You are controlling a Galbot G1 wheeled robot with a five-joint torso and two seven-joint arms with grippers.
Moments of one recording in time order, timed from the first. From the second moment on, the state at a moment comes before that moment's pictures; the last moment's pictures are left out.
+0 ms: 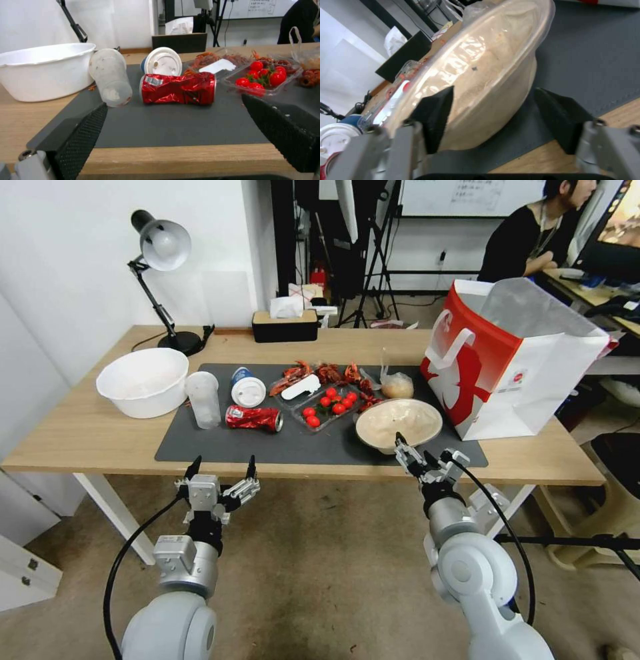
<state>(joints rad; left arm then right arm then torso) 1.63 -1.56 -0.50 -2.26 -0.02 0.17 -0.01 -1.34 1.44 0.42 2.11 0.81 -0.29 0.41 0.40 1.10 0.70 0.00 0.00</state>
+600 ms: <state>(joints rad) 1.64 -1.57 -0.50 -2.25 -0.01 0.15 -0.01 -1.35 1.44 0.44 2.11 0.81 -0.30 0.44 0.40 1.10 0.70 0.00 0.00</state>
